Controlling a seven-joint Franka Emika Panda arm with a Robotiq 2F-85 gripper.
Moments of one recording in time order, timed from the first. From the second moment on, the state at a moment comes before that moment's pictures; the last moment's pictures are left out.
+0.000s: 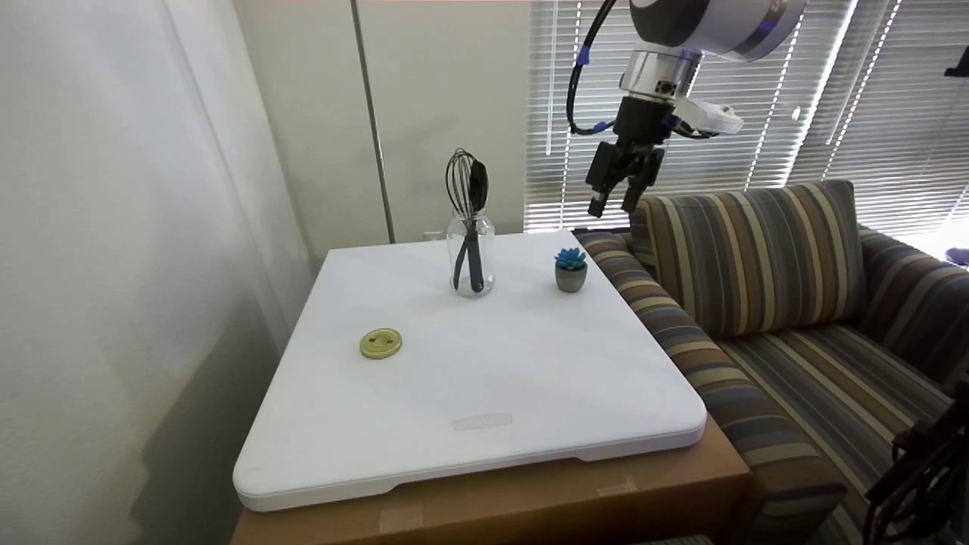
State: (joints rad) arm -0.15 0.44 0.01 -1.99 0.33 2.49 -0.39
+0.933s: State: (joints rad) arm -0.15 0.69 0.02 -1.71 0.06 2.48 -0.43
